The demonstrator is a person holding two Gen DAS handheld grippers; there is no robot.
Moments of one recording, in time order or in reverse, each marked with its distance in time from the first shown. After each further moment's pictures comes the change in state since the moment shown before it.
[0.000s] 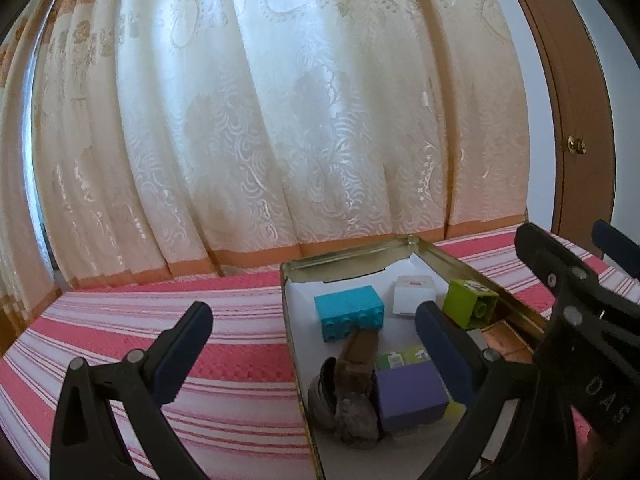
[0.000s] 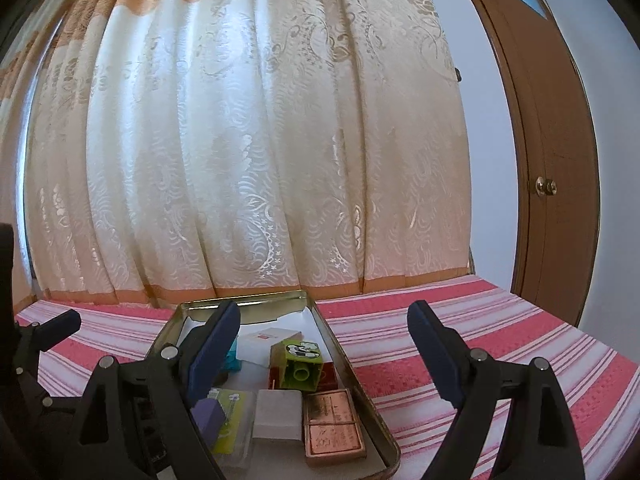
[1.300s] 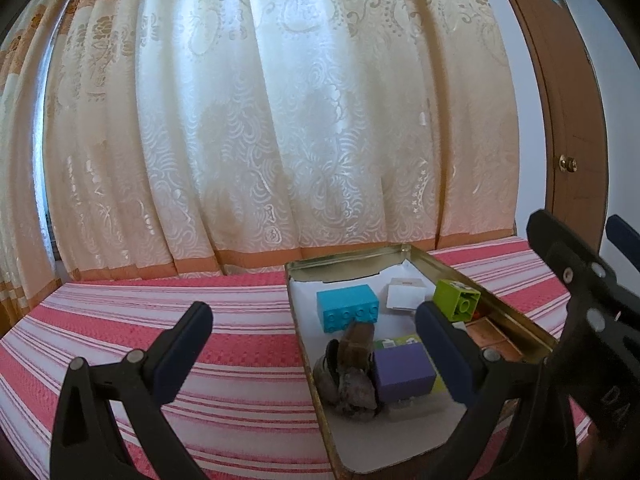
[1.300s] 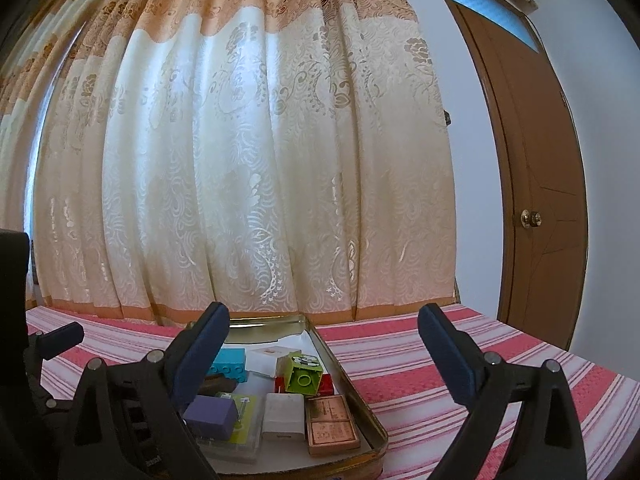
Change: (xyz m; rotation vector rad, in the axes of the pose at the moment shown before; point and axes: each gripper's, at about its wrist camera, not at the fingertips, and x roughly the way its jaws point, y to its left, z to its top) left arm -0.029 0.009 -0.008 -0.043 -0.041 -0.016; right arm -0.046 0.010 -0.003 -0.025 -0.132 -0.030
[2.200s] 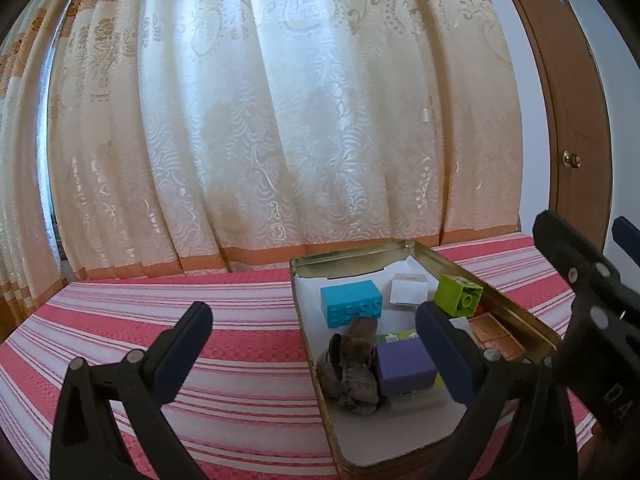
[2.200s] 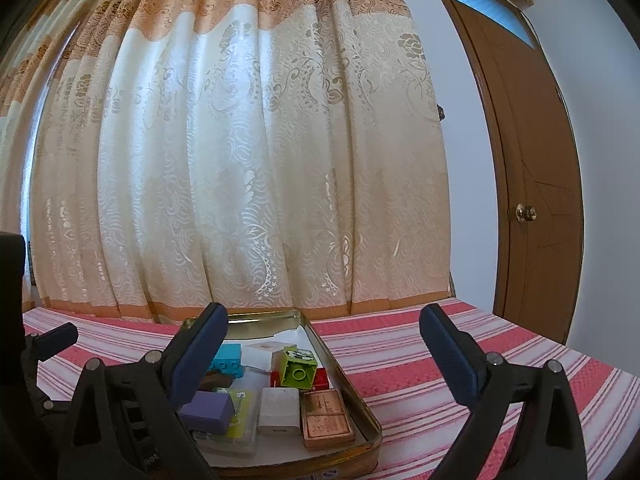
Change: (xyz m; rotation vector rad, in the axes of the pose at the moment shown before) left arm -0.005 -0.001 -0.001 0.012 0.007 0.019; right arm -0.002 -0.003 -0.001 0.010 0.021 -0.014
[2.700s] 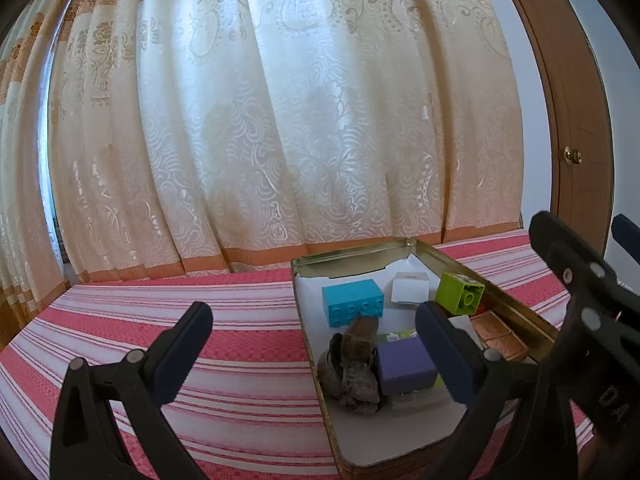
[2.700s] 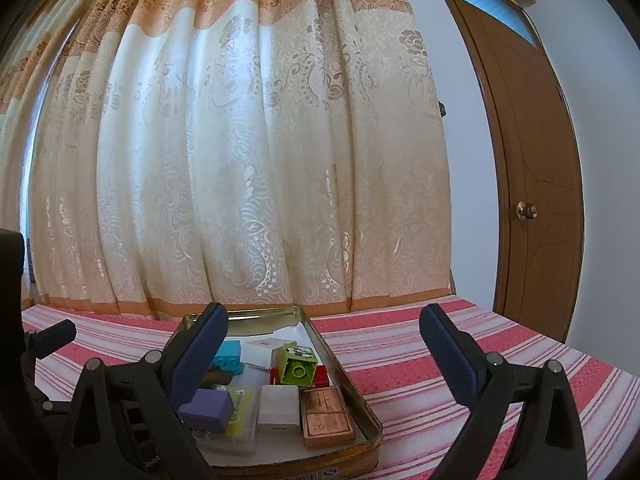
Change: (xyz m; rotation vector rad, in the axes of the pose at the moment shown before) left arm 0.000 -0.002 -0.001 0.014 0.001 0.010; right arm 0.004 0.000 0.001 -0.002 0.016 0.000
